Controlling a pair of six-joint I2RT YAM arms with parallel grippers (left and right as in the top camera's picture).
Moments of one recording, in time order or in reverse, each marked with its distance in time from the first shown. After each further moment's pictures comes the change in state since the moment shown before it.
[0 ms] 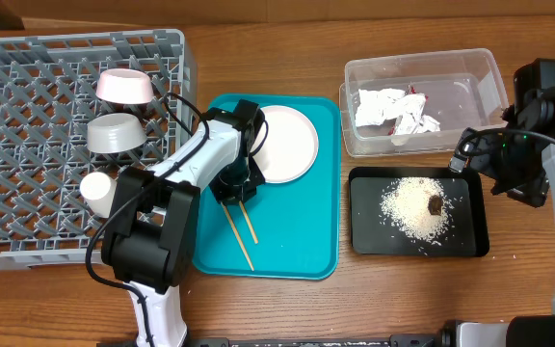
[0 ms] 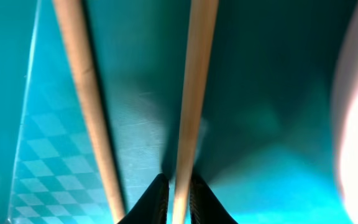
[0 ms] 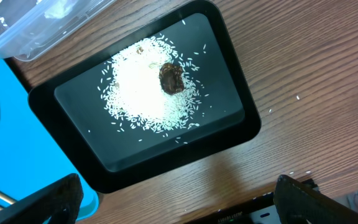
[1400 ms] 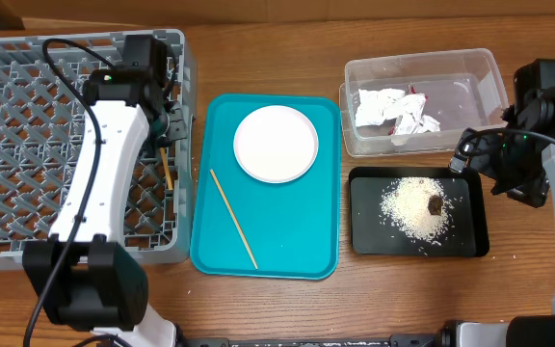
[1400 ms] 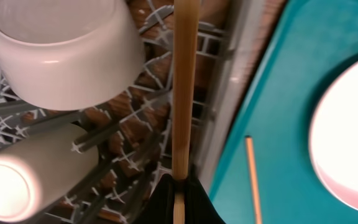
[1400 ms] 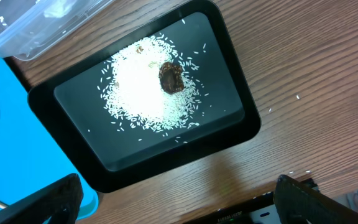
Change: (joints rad) left arm 0.314 -0.249 0.256 -0.122 -0.195 0.543; right arm 0.000 0.000 0.000 -0.002 0.000 0.000
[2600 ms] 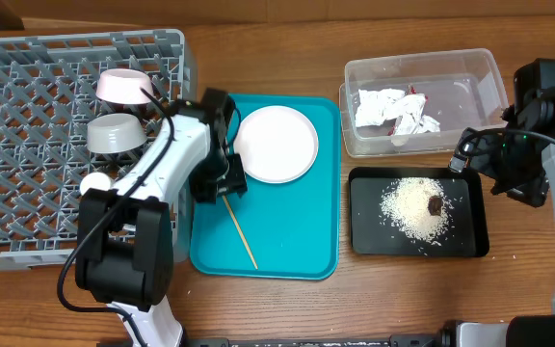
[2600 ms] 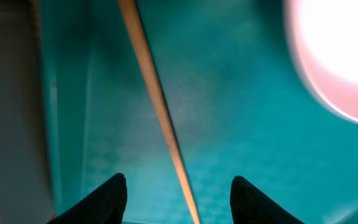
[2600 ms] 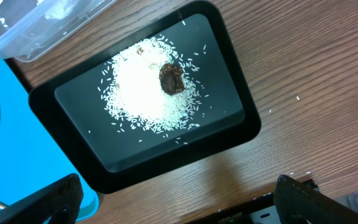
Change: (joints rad) left arm -0.209 0.124 -0.283 0.053 0.291 -0.195; right arm 0.000 0.000 0.000 0.003 0.000 0.000
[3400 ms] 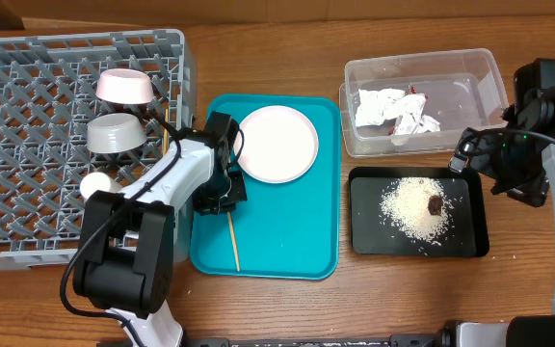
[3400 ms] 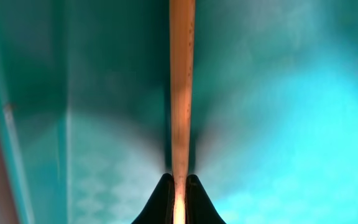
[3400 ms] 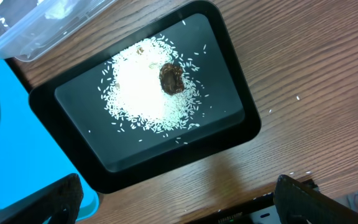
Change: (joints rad) left arm -0.019 -0.032 -0.171 0.181 -0.043 0.008; right arm 0.000 0.000 0.001 -0.001 0.000 0.000
